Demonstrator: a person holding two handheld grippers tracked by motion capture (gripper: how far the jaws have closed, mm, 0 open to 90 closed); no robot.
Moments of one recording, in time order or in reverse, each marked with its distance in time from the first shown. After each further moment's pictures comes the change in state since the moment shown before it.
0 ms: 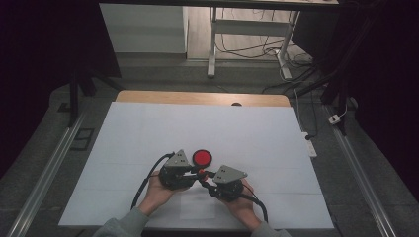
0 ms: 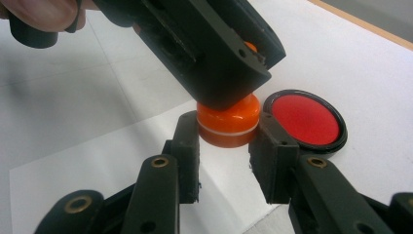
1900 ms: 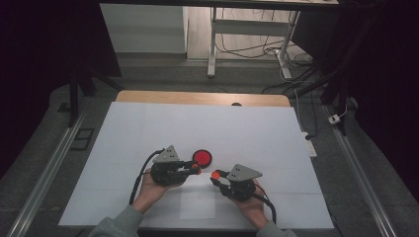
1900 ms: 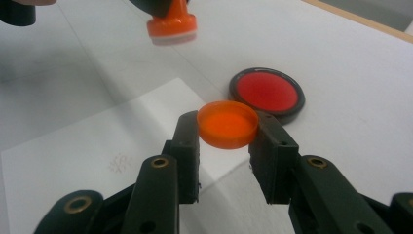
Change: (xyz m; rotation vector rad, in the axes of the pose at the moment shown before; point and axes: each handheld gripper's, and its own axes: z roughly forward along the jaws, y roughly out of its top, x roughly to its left) left arm 0.014 -0.004 -0.019 -0.073 0.011 -0.054; right arm -0.019 -0.017 -0.027 -0.013 -0.040 0.082
